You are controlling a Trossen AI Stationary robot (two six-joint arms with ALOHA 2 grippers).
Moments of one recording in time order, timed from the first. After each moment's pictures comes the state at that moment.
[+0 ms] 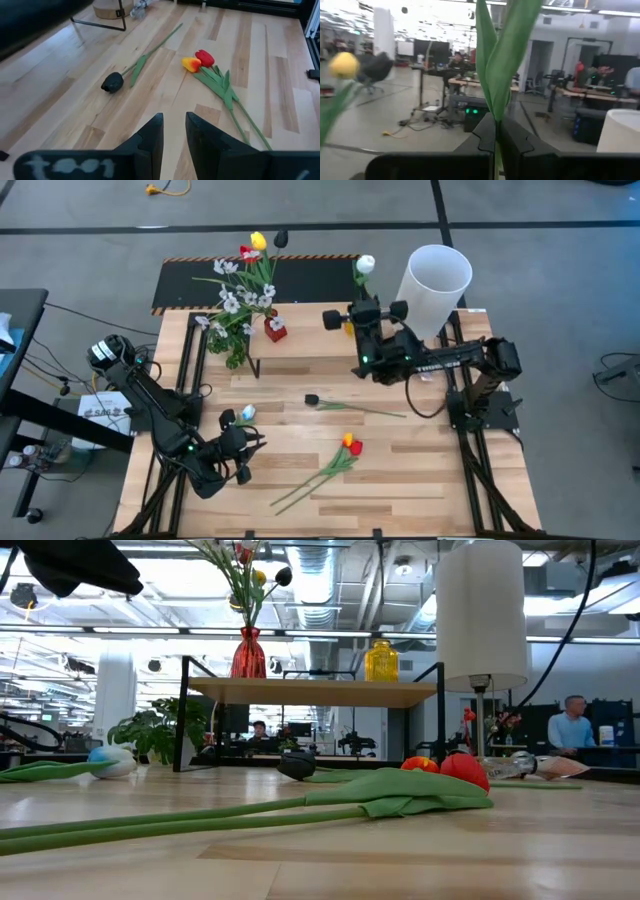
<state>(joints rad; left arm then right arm) -0.85 1.30 0.82 -0.50 -0.95 -0.94 0.00 1.73 1.33 1.30 1.35 -1.02</state>
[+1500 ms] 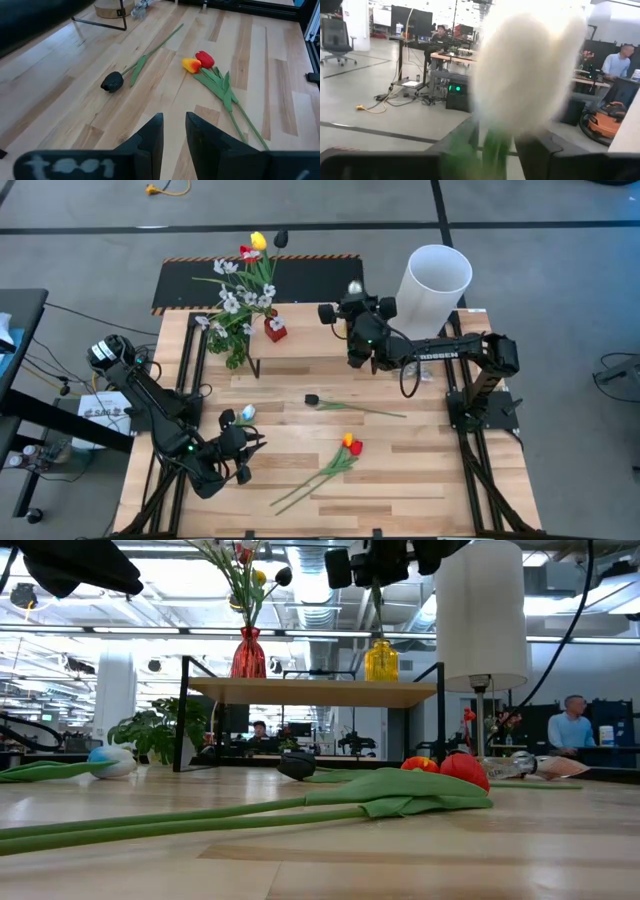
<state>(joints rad) -0.85 1.30 0.82 -0.50 -0.95 -0.96 -0.12 1.73 1.33 0.63 1.39 -0.42</state>
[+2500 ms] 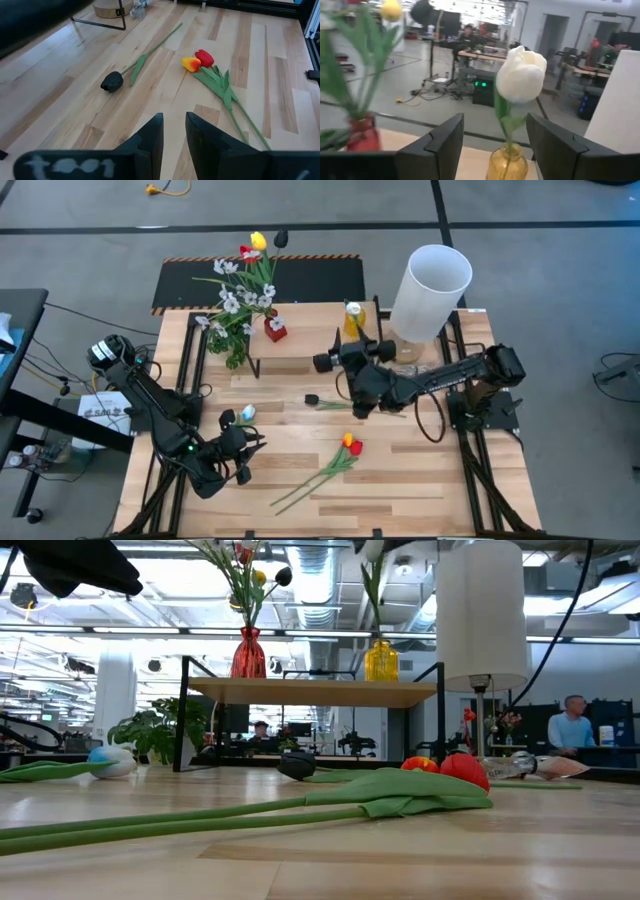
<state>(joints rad) -0.85 1.30 0.82 -0.50 -0.95 -0.95 0.21 1.73 1.33 0.63 1.57 -0.37</state>
